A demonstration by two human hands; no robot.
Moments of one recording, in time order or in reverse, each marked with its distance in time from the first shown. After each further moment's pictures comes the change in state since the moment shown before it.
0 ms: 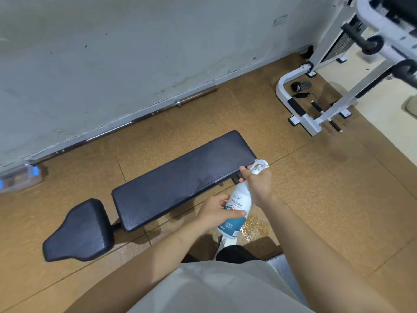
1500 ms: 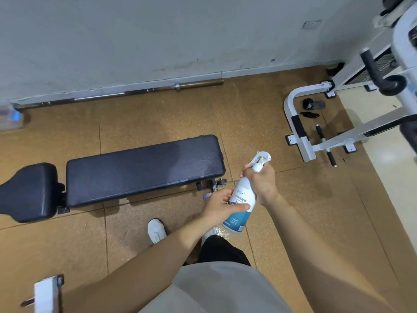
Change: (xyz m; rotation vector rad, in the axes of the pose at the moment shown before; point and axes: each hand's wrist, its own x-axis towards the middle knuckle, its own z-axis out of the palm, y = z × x) left_hand 0.149 0.174 0.169 -0.352 0.196 0.005; right_hand 0.203 -0.116 -0.154 -0.341 -0.259 -0.061
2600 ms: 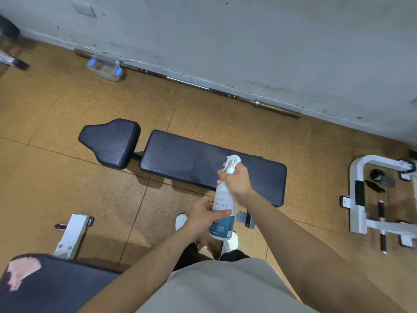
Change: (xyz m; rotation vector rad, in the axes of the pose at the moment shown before) left_hand -0.123 -0.119 -0.231 -0.427 0.423 -0.151; right_hand -0.101 -0.001 0.334 -0.362 -0.545 -0.067
